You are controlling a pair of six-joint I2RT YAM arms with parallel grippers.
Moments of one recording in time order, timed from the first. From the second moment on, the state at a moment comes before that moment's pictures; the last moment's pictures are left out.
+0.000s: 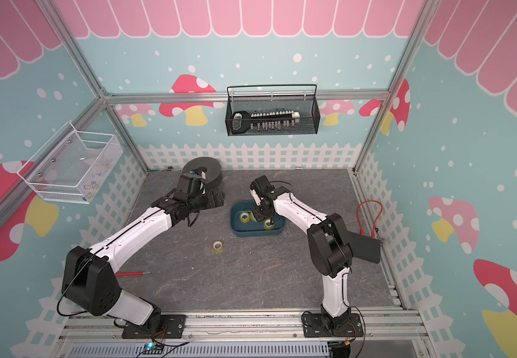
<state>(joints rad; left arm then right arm) -0.39 1.54 1.24 -0.41 -0.05 -0.47 0.56 1.96 1.55 -0.73 0.01 0.05</state>
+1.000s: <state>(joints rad) -0.32 1.59 1.24 -0.40 0.01 -0.45 0.60 2.08 1.55 -0.72 0.08 0.04</state>
